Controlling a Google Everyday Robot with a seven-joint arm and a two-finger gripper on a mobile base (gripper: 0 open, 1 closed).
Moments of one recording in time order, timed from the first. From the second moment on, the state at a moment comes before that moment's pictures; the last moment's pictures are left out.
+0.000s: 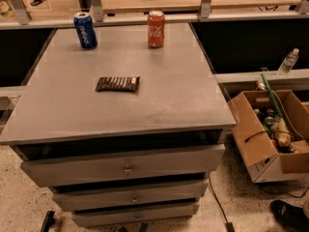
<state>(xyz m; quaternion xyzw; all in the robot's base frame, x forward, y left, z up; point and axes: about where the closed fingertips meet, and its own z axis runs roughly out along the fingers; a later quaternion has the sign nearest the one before) 0.645 -0.036 1.079 -0.37 0.73 0.30 0.49</state>
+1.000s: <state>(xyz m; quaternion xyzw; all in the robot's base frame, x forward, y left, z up) 0.641 -0.003 1.071 -0.39 0.71 0.33 0.49</state>
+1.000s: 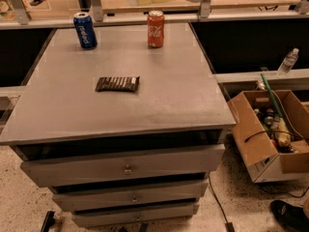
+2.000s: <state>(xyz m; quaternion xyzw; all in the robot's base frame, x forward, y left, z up) 0.596 0.092 1.011 -0.34 0.73 0.34 0.49</state>
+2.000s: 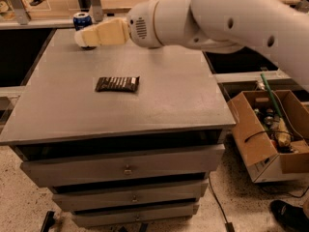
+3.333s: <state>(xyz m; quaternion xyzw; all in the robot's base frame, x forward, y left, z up) 0.602 0.076 0.948 -0.25 0.73 0.40 0.49</state>
